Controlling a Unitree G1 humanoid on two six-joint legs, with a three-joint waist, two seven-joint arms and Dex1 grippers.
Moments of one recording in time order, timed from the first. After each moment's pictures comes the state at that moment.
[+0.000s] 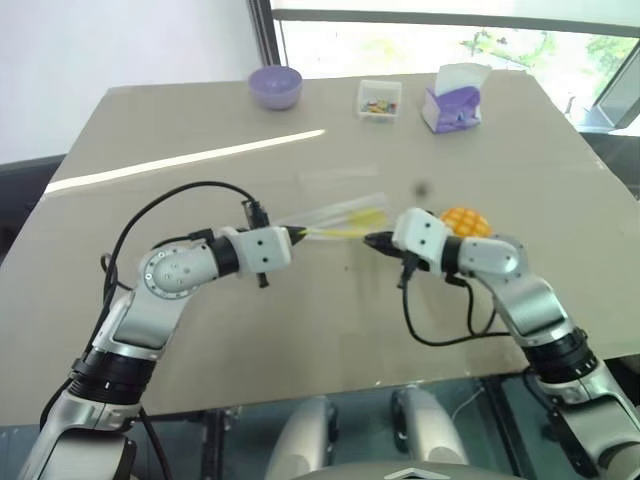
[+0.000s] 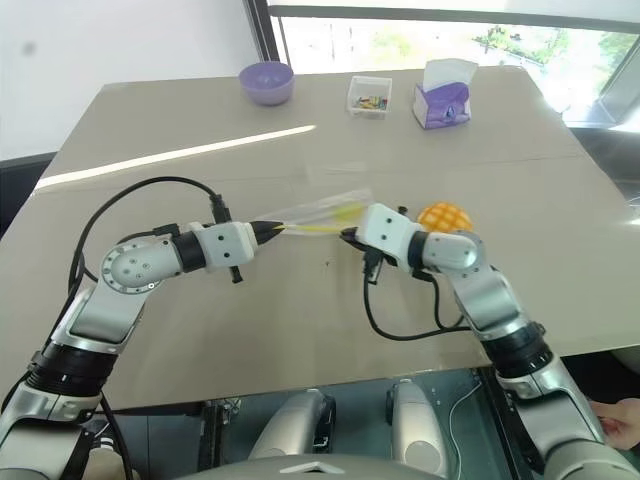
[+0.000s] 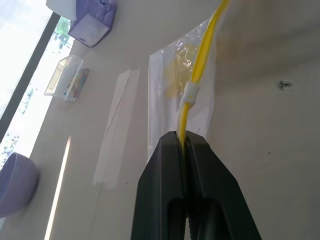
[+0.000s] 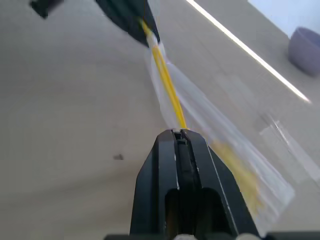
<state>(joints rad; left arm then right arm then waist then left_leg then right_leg) -0.33 0.78 -0.11 -0.11 0.09 -0.13 -0.79 -0.55 -0.39 0.33 -0.17 0.01 0.30 0.84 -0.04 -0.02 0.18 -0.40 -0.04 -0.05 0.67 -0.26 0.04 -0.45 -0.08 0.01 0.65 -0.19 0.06</state>
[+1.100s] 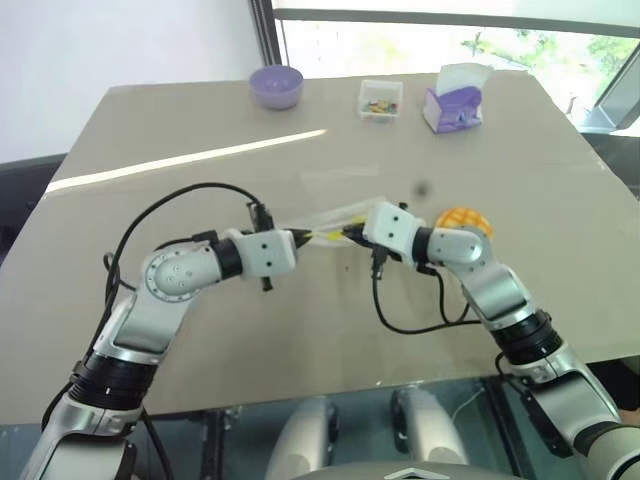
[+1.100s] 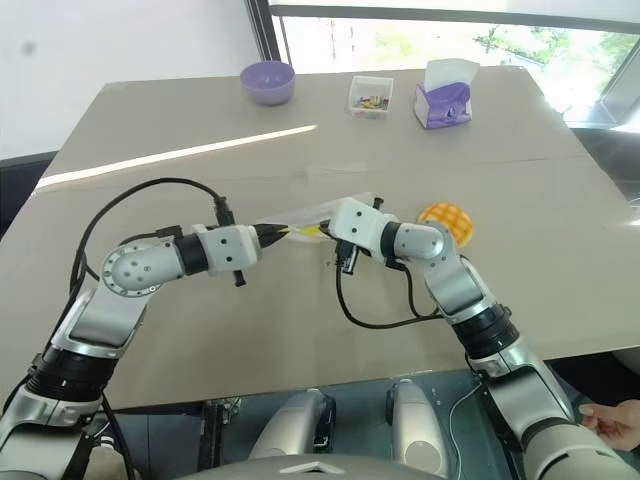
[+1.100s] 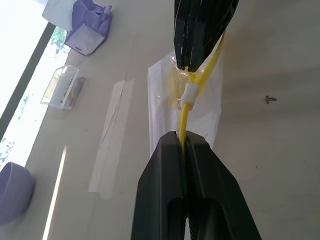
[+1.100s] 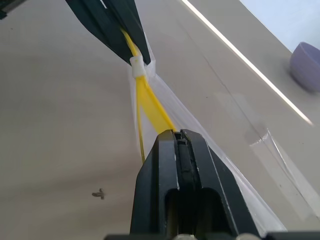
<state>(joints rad) -0.32 0.77 -0.11 -0.17 0.08 -0.09 -0.81 -0.62 -0.33 0.38 -0.01 -0.11 0.21 0.77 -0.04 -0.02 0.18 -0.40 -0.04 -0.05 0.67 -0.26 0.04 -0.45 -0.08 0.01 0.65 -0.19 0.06</state>
